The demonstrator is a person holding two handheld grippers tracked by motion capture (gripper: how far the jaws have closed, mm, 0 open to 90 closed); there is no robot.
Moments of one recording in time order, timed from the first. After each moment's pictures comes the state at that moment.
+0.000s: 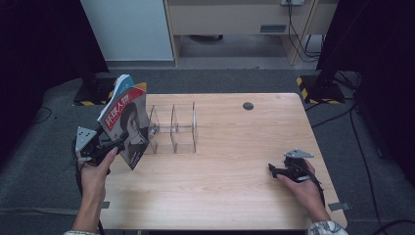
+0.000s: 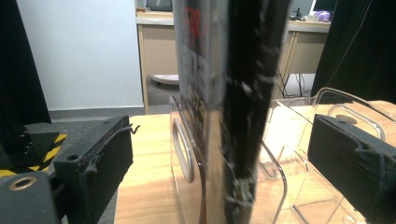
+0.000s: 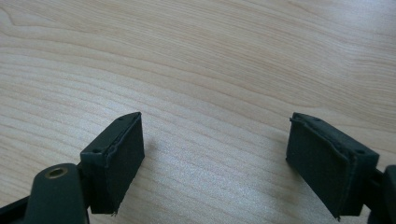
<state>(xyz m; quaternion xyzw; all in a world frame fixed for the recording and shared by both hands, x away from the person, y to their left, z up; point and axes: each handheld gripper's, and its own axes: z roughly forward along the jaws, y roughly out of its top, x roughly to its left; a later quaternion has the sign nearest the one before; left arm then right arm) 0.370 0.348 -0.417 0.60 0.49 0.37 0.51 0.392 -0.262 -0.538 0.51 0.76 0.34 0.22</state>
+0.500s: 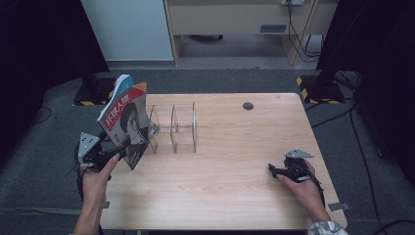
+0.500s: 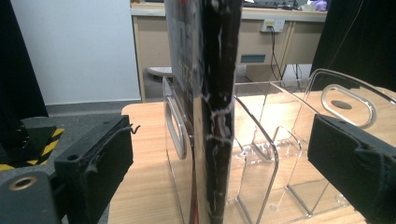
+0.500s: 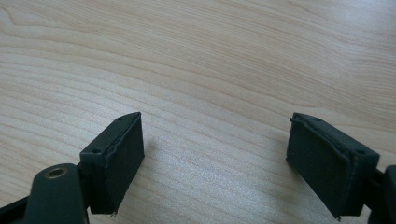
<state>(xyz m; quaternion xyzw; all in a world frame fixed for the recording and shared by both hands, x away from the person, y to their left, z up) 0.360 0.346 -0.429 0.61 0.49 0.36 0.50 0.392 -0.262 -0.538 0.51 0.76 0.34 0.22</state>
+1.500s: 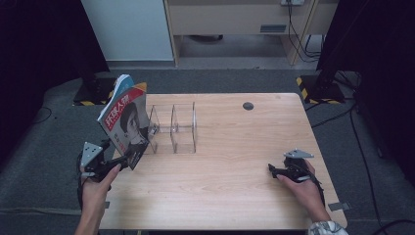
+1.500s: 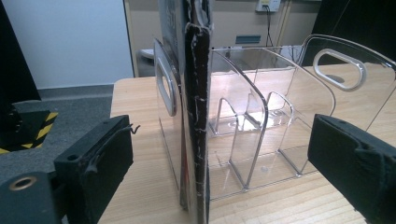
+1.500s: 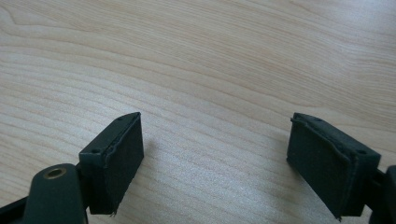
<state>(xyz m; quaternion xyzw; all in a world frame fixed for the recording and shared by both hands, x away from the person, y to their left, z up) 0.341 0.345 -0.448 0.63 0.50 0.34 0.49 0.392 -0.262 -0.538 0.51 0.76 0.34 0.22</state>
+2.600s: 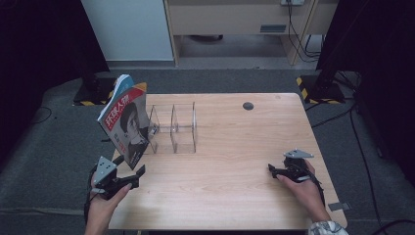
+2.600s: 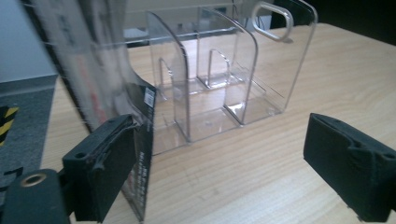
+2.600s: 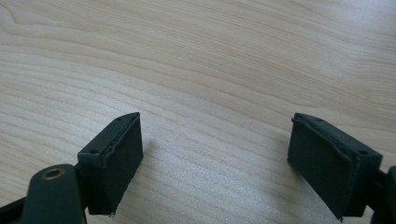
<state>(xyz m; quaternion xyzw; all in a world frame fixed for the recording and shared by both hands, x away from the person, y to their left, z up) 0.305 0.308 -0.463 0.70 0.45 0.29 0.47 0.392 -0.261 -0.538 0.50 0.76 0.34 0.21</state>
